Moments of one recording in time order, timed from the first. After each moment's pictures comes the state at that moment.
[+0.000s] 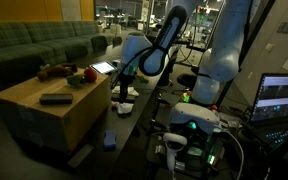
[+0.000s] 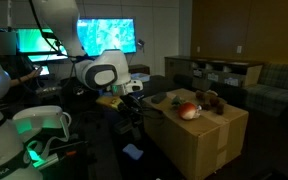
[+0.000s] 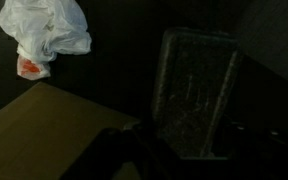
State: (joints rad) arm 0.08 0.04 0.15 -2.76 -0.06 2.94 -0.21
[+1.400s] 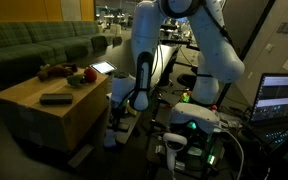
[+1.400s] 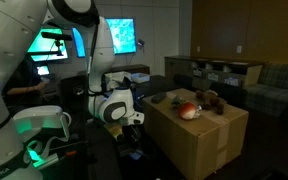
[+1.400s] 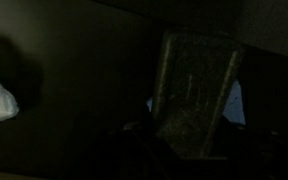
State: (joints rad) arm 0.36 0.66 -0.04 -2.48 -0.14 3.19 0.20
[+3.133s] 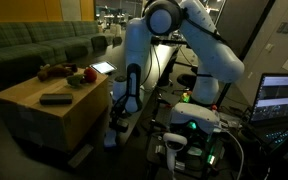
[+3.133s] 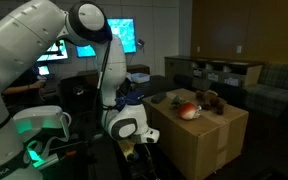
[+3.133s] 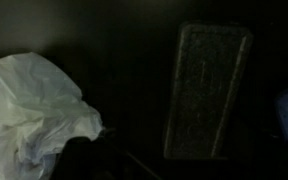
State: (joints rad) arm 0.34 0.86 -0.17 -2.34 0.02 3.25 0.14
